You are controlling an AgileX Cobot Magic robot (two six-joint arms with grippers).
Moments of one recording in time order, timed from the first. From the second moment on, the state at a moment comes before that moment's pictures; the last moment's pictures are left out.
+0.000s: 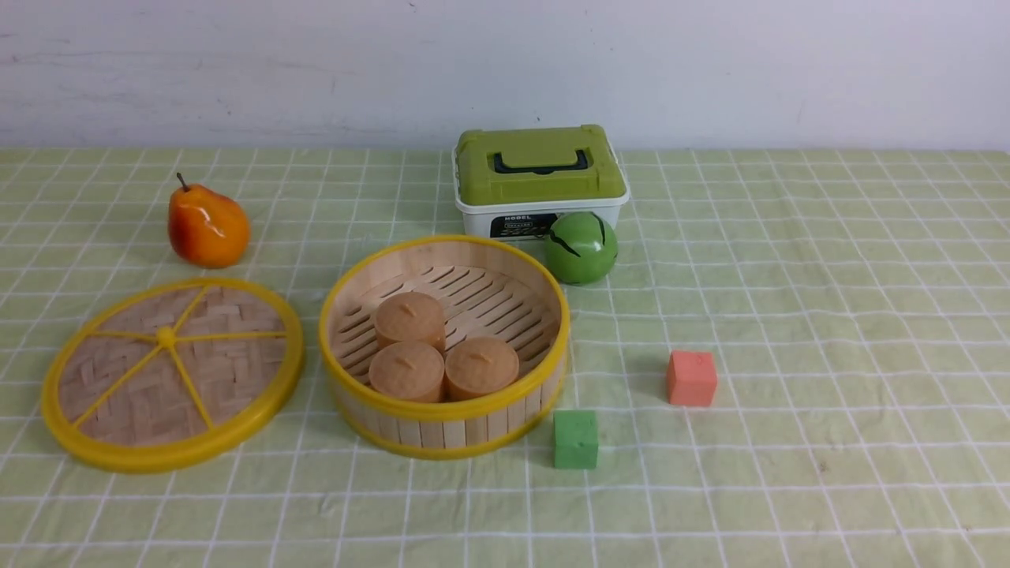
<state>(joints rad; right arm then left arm) -0.10 -0.02 0.02 -0.05 0.37 0.07 -0.01 0.46 -0.60 0.13 0.40 -0.41</state>
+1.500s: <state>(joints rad) -0.10 -0.02 0.02 -0.05 0.37 0.07 -0.11 -0.01 0.02 -0.05 0.44 -0.10</state>
